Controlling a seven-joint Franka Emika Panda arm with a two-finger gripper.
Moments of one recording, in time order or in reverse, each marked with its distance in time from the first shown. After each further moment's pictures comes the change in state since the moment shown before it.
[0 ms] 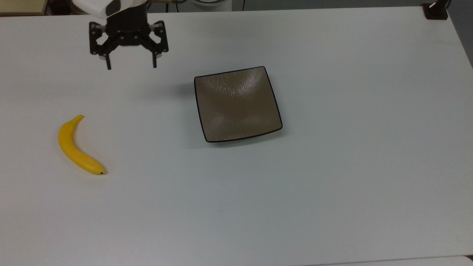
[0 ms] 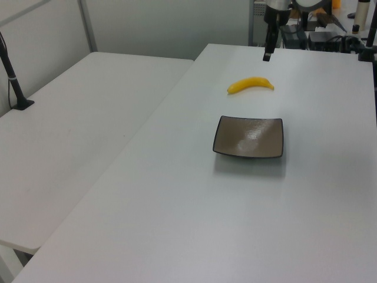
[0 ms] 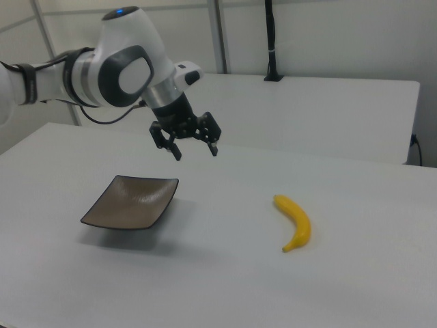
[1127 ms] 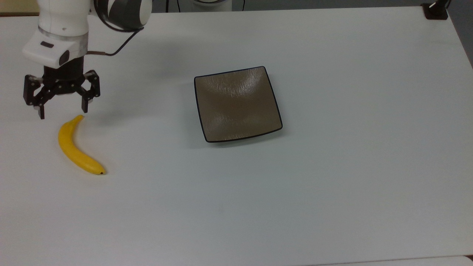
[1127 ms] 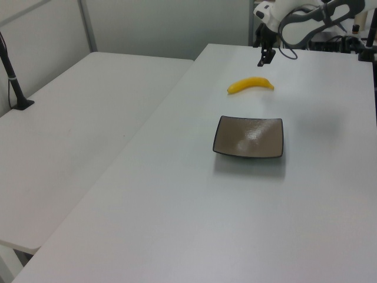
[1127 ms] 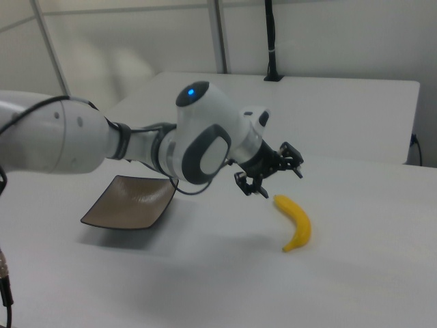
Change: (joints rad) arm -0.167 0.280 -0.069 -0.003 -0.003 0.586 -0.523
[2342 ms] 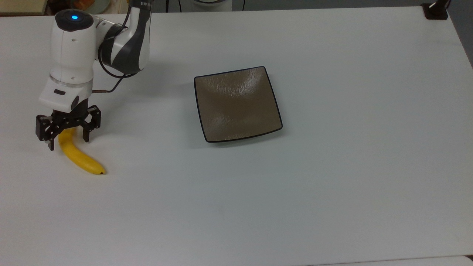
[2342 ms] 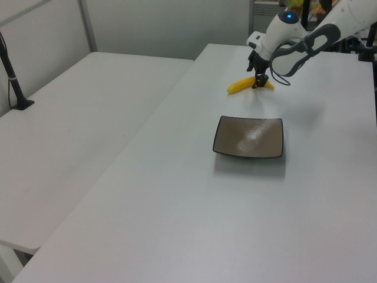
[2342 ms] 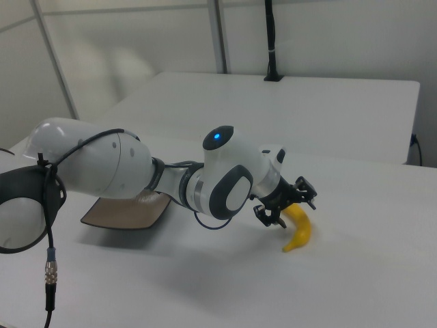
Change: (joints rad) arm -0.031 0.249 0.001 0.103 0.000 0.135 -0.049
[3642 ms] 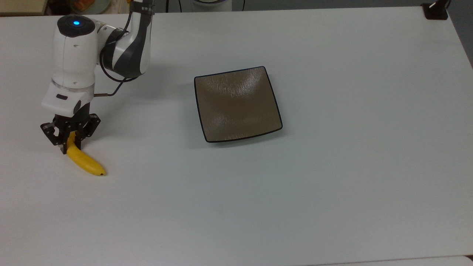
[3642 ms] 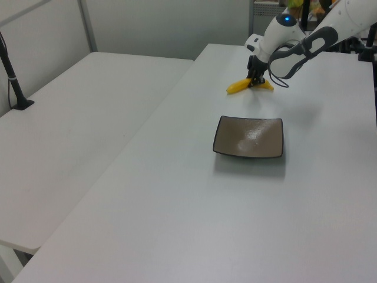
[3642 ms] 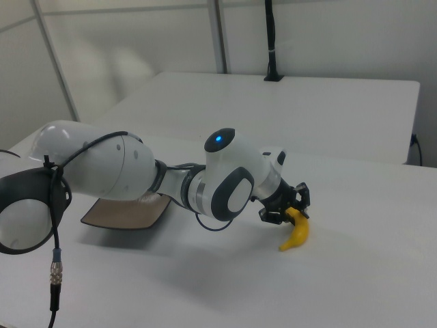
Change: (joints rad) arm 0.001 0.027 0.003 0.022 0.000 0.000 -0.002
